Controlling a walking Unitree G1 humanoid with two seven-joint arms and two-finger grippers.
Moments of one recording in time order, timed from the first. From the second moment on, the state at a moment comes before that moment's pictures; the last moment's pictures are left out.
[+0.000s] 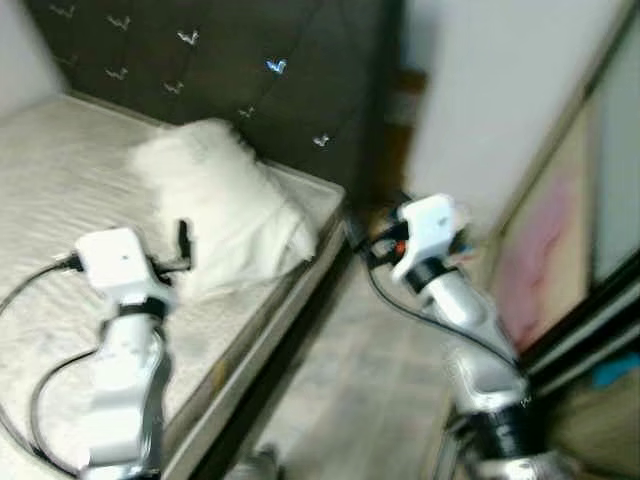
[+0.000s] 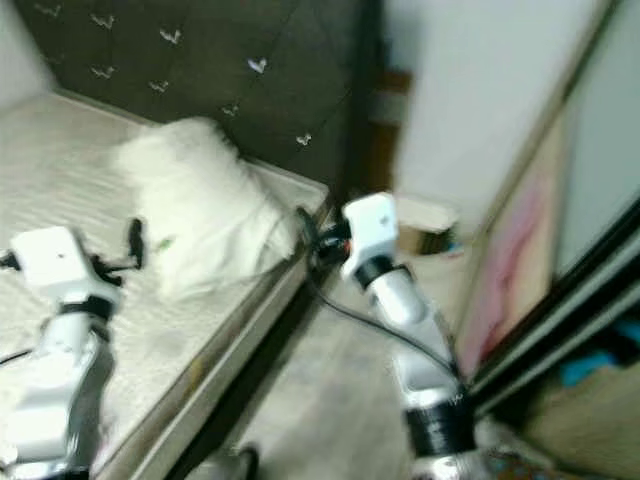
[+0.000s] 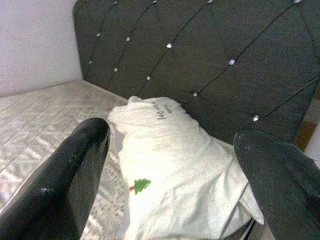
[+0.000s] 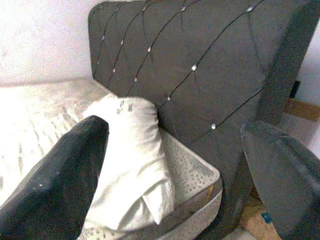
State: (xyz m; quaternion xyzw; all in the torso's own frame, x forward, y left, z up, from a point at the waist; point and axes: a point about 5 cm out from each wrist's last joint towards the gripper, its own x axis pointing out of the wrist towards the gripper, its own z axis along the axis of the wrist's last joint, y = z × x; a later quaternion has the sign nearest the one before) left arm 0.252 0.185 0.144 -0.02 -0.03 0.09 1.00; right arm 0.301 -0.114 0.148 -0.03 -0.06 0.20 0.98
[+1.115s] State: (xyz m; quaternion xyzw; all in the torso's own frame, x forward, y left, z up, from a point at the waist) left arm 0.250 0.180 0.139 -0.03 -0.03 0.08 1.00; right arm 0.301 -0.114 0.142 -0.03 -0.05 0.21 0.98
